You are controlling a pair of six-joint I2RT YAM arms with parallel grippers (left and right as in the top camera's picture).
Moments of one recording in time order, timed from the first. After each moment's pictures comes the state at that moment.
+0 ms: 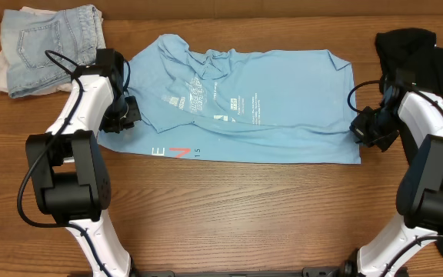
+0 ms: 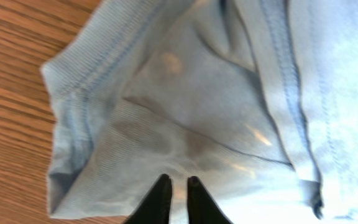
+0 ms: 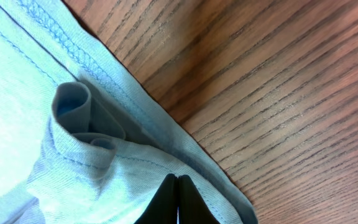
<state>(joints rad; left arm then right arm) 0.05 2.07 1.55 -1.00 -0.10 -0.27 -0.26 1.97 1.35 -0.95 -0.11 0.51</state>
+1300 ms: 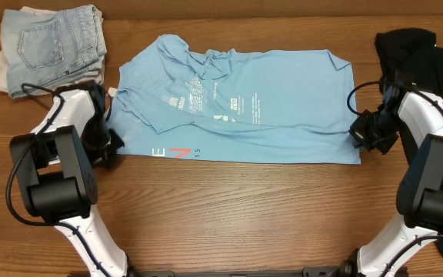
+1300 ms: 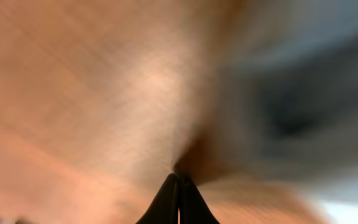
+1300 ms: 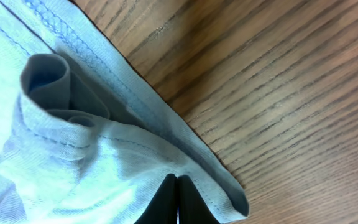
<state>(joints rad) 0.20 2.09 1.40 -1.19 -0.17 -0.53 -0.26 1.97 1.35 -1.00 -0.12 0.49</state>
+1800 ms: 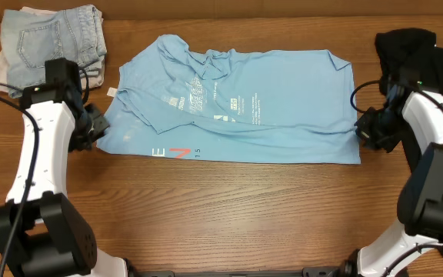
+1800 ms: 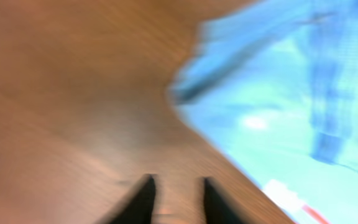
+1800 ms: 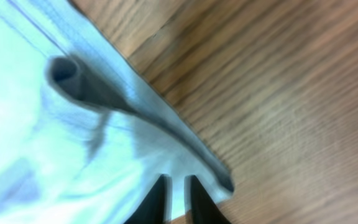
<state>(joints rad) 0.20 1.71 1.39 -1.08 -0.09 -0.46 -0.26 1.91 1.36 -1.03 -0.09 0.51</state>
